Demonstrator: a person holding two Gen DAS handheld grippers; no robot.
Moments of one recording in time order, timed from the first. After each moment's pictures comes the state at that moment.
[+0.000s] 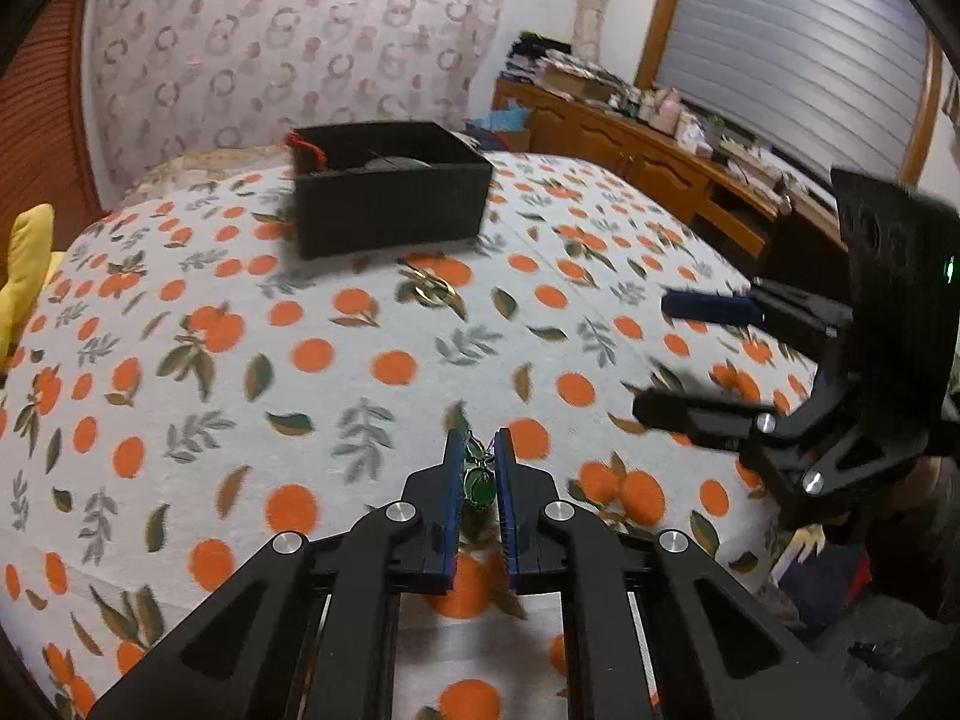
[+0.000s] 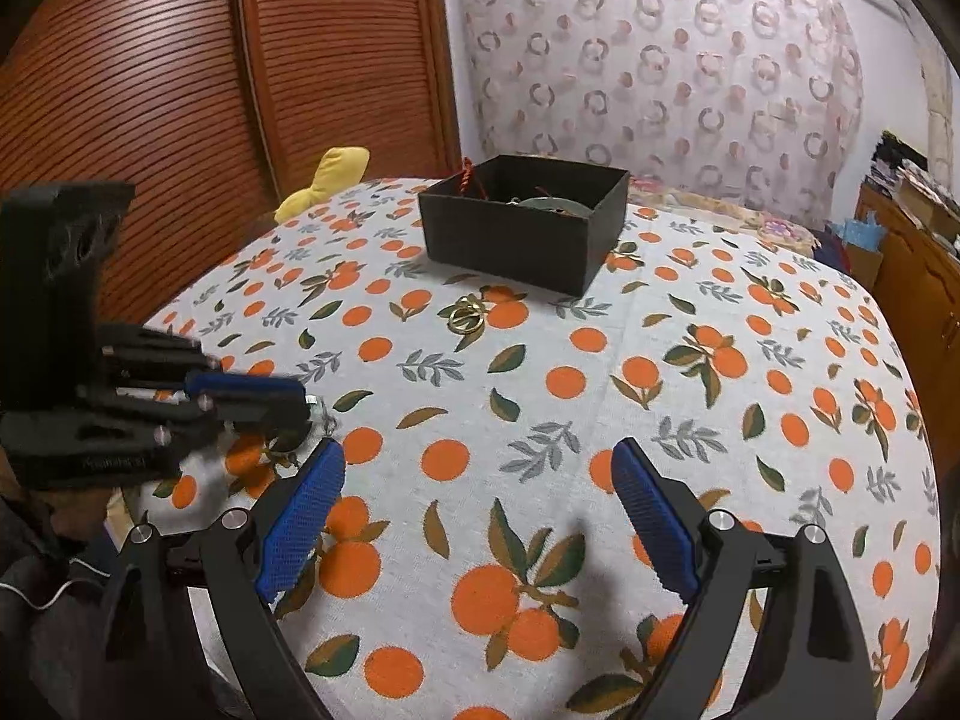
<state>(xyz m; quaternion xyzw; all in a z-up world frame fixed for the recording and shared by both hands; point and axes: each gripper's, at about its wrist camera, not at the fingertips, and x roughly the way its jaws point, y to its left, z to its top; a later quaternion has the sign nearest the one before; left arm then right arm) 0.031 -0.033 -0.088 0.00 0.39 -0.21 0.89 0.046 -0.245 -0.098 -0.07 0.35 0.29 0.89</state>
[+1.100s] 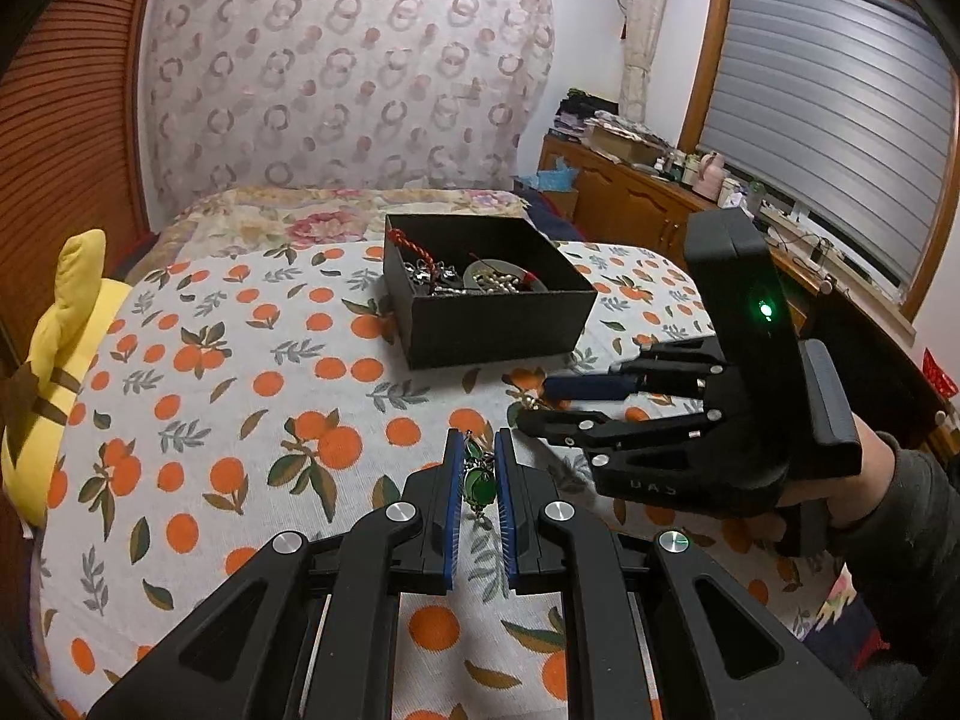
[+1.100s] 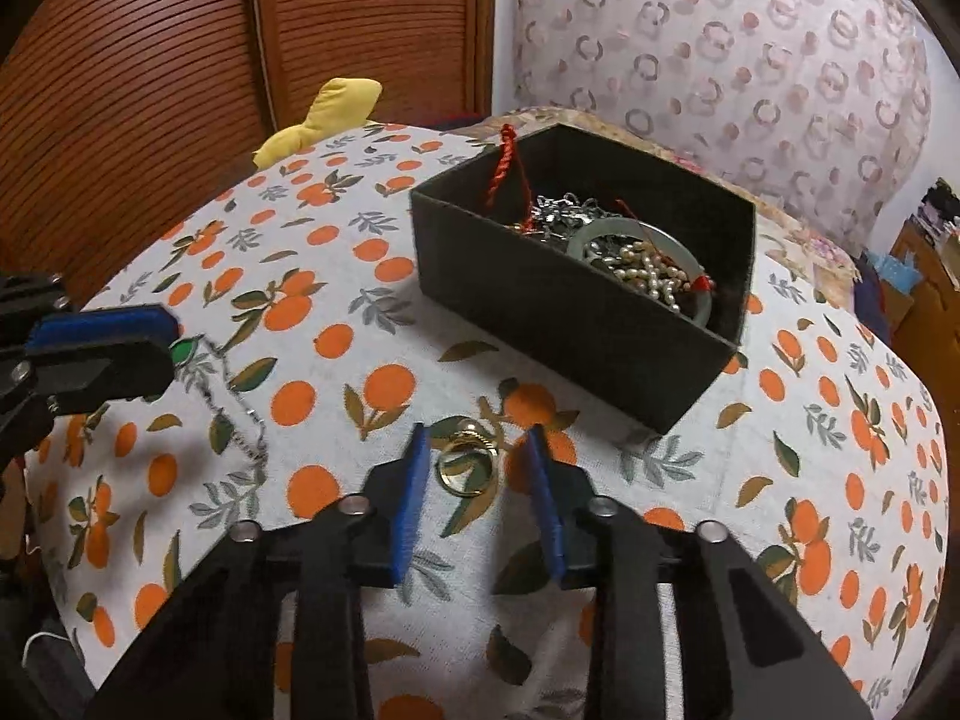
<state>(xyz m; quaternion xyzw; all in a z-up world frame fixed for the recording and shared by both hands) 0.069 0.007 -0.057 -0.02 0.34 -0.17 0.92 0.148 -0.161 -0.111 -0.15 0.40 0.31 0.85</state>
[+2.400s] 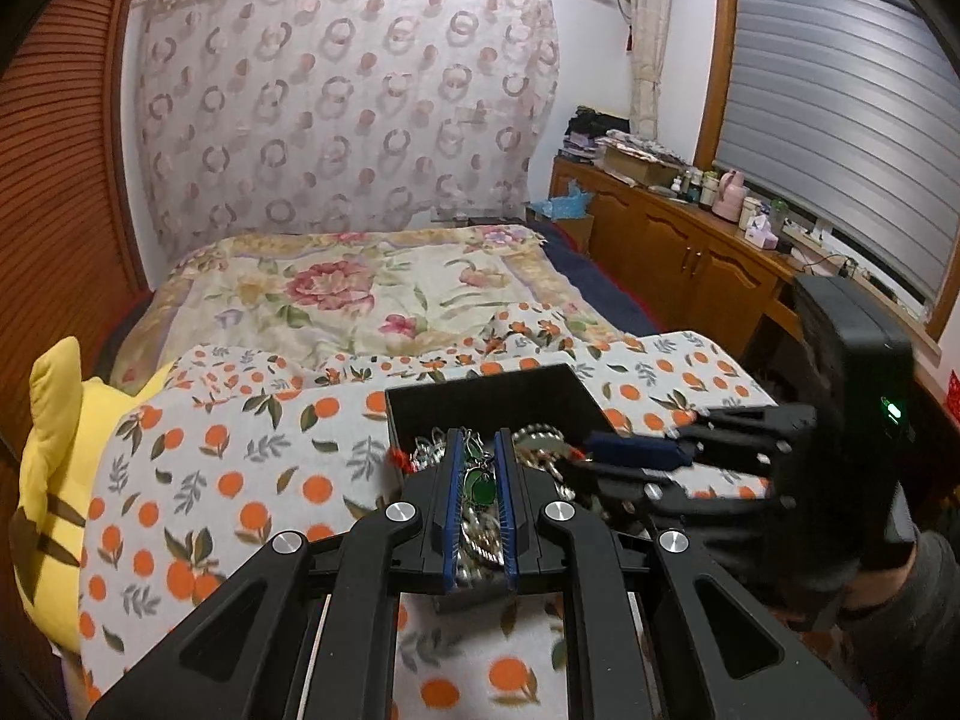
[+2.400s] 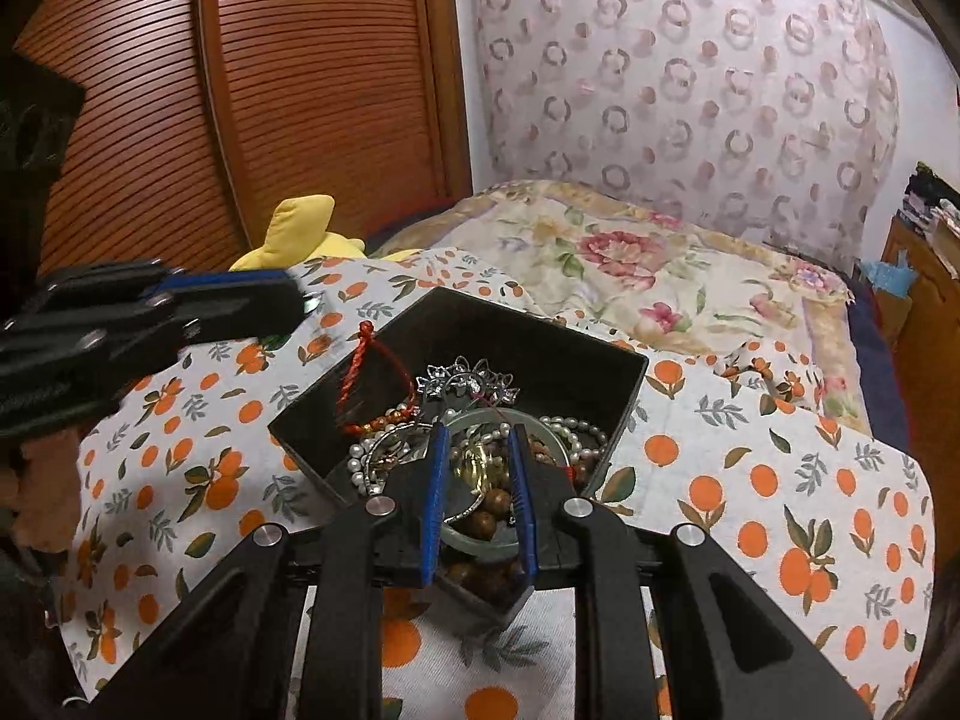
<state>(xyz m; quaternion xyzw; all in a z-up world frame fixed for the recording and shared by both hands) 0.202 -0.015 -0.009 0.00 0.32 -0.15 0.93 0.228 -0.197 -0.060 -0.07 0.34 0.32 0.88</state>
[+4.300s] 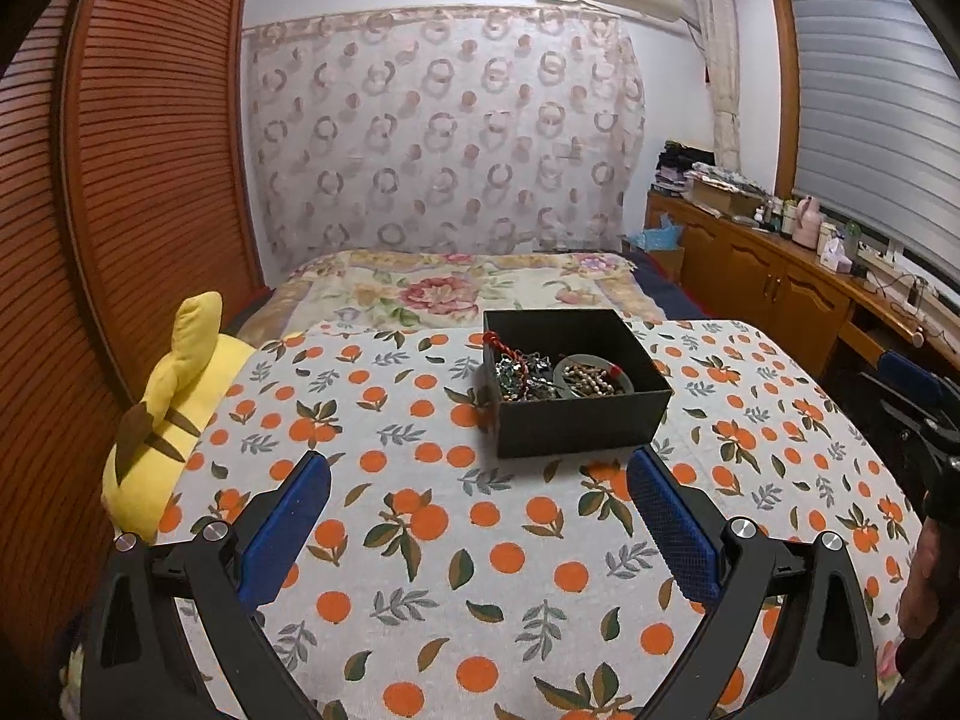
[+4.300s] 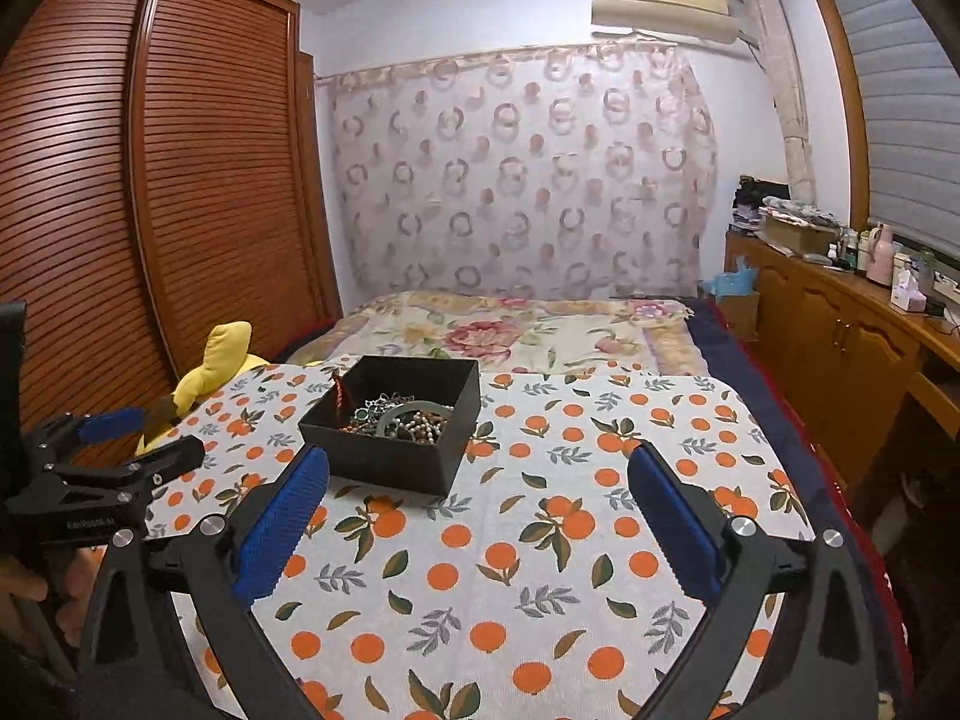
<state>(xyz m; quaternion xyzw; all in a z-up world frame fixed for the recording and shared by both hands) 0.060 -0.008 -0.014 0.00 0.28 -0.01 0.96 0.060 -0.278 -0.017 0.01 0.22 0.14 0.97</state>
